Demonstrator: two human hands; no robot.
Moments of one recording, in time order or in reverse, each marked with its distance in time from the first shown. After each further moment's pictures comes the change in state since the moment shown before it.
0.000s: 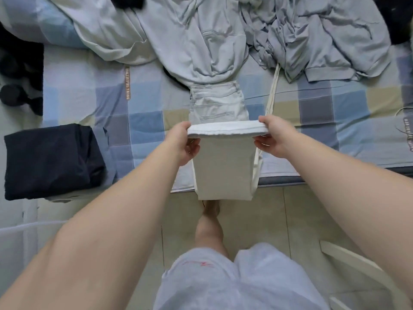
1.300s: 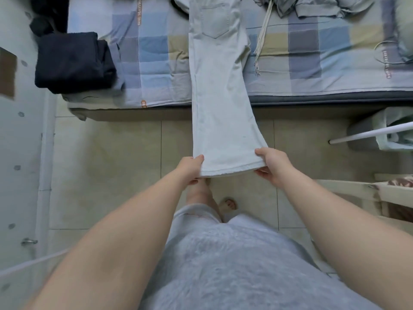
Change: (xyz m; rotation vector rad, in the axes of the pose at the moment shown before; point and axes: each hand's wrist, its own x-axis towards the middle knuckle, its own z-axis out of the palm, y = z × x) left_hand -0.154 -0.431 -0.151 0.693 0.051 0.063; right_hand -0.184 0.406 -0.170 -0.044 0.000 0.009
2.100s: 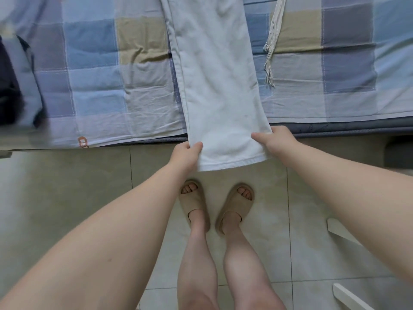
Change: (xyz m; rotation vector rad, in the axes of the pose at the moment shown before) left_hand 0.346 0.168 0.050 -0.095 0.066 0.161; right_hand 0.376 -0.153 0.054 -0.508 -0.007 -0.239
